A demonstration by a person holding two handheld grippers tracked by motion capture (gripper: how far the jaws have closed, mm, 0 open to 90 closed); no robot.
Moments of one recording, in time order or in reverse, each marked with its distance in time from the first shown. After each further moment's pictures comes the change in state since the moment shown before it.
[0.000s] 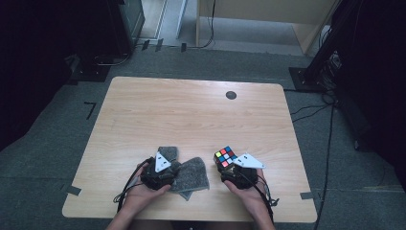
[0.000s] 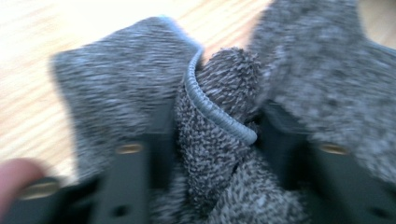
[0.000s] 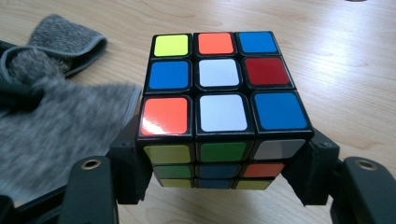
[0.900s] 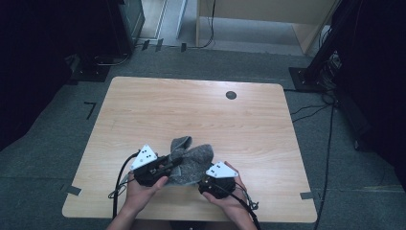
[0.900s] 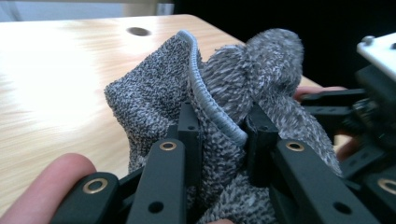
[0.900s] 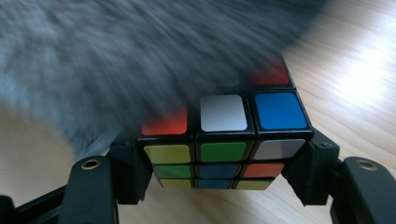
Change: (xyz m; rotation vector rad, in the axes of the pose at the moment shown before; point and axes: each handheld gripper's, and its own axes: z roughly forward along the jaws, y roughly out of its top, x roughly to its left) left arm -0.005 0.033 -0.051 -0.385 -0.309 -0.138; right arm 0.068 0.002 0.015 0.024 0.115 -0.160
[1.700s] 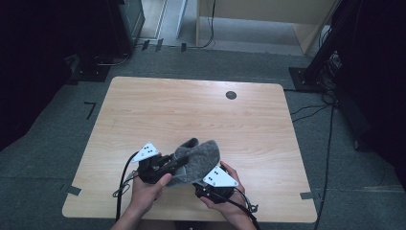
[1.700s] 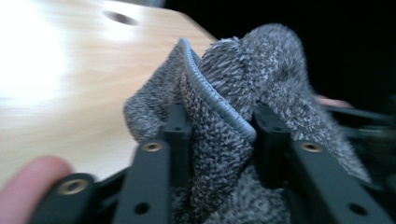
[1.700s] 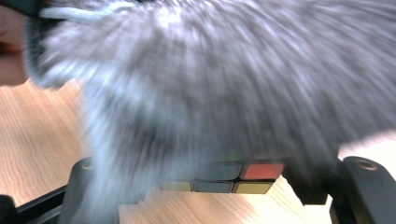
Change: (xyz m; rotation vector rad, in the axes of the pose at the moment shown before) left arm 0.001 0.006 0.010 0.022 -0.125 -0.187; right arm 0.015 0.008 -0.017 -0.146 0.013 -0.106
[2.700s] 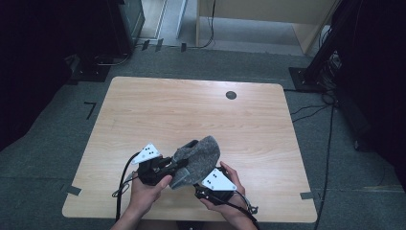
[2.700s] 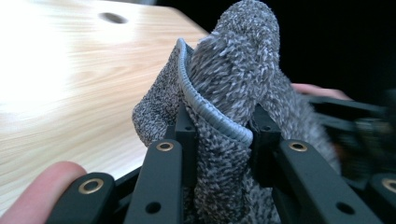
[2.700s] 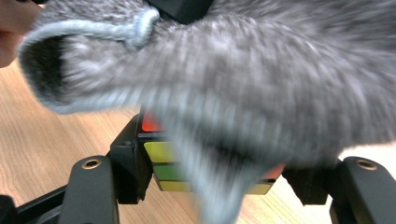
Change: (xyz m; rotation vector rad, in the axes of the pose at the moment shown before) left arm -0.008 0.002 -0.007 0.000 0.002 0.064; right arm 0.005 0.000 -0.002 -0.016 -0.029 -0.062
